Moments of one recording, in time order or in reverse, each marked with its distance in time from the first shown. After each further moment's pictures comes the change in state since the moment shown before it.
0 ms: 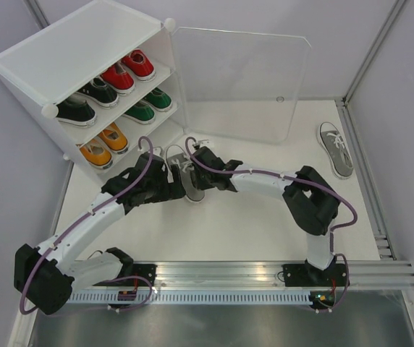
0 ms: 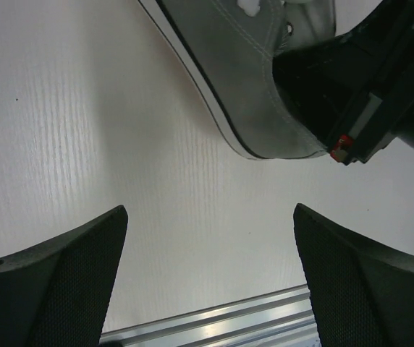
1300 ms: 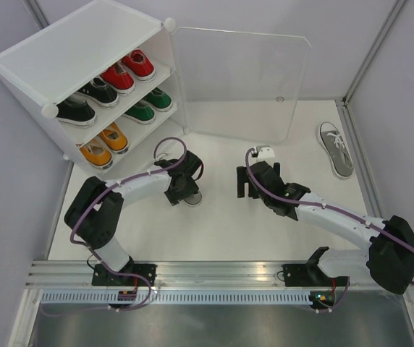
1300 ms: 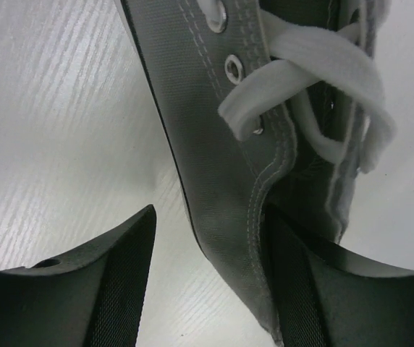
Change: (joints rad) left arm -0.103 0.565 0.161 0.010 -0.251 -0.590; right arm -0.095 -0.657 -0.534 0.004 0.254 -0.092
